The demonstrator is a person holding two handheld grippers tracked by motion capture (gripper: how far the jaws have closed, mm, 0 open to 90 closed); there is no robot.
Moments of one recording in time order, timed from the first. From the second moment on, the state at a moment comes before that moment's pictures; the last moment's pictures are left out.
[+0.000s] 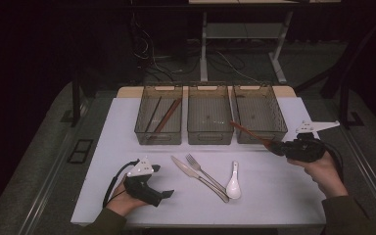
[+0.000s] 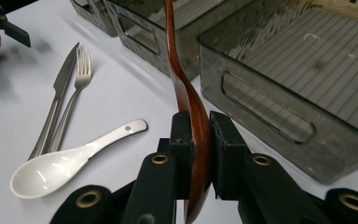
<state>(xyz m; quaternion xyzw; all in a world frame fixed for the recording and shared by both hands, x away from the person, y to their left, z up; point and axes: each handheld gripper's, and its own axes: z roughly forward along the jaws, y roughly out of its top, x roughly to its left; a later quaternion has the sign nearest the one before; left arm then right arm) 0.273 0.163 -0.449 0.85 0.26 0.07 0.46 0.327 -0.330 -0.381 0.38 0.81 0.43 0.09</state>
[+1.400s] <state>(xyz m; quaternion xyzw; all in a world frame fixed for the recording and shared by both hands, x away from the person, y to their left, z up) 0.274 0.159 -0.450 0.85 0.26 0.07 0.46 0.393 -0.253 -0.359 0.38 0.82 0.41 0.13</state>
